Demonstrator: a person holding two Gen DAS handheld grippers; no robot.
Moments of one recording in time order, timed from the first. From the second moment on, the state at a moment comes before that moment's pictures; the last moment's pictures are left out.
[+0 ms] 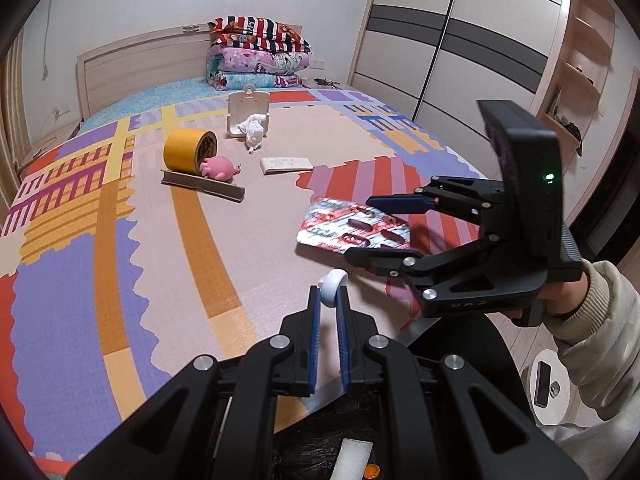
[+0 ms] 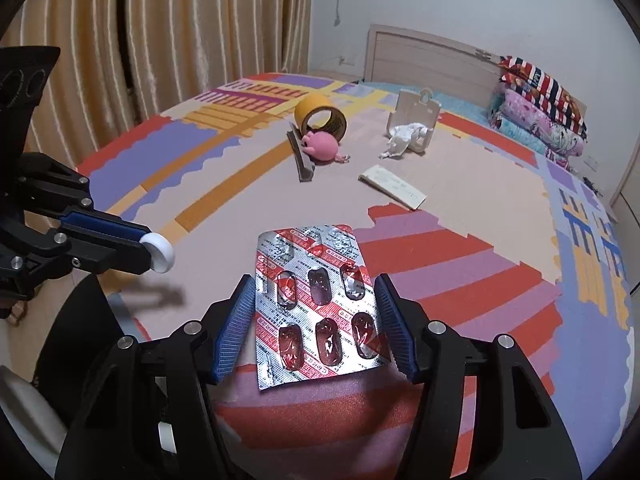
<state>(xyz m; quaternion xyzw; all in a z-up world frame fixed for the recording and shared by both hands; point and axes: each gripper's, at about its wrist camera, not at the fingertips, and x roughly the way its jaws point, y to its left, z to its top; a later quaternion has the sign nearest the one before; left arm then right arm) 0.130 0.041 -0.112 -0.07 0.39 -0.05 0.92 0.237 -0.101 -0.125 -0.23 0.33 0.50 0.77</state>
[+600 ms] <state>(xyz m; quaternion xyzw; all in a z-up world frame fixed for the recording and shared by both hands) 0.078 0.014 -0.104 -0.05 0.38 -0.06 0.92 0.167 -0.146 -0.102 -0.17 0.33 0.51 0.78</state>
